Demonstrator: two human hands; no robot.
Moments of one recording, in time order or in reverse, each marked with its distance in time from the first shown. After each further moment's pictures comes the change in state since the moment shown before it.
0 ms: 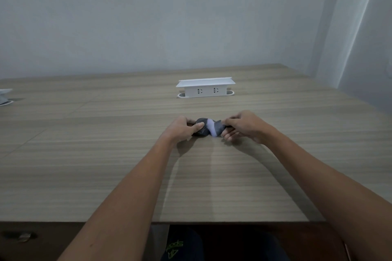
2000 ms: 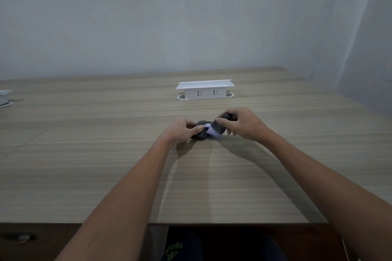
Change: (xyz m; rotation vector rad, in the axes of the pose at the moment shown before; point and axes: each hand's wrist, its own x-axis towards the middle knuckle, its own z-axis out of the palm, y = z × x) left_hand 0.001 -0.003 -0.003 -0.008 -0.037 0.084; right_hand -0.003 -0.006 -0.003 -0.491 0.128 -0.459
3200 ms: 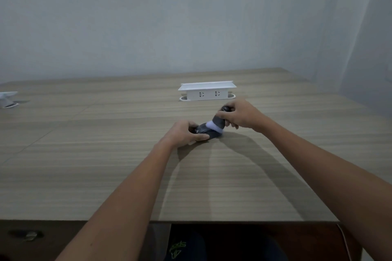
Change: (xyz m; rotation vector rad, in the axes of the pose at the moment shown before) left_hand -0.003 -0.010 -0.005 0.091 -0.031 0.076; right_hand 0.025 -0.014 -0.010 0.007 -0.072 0.106
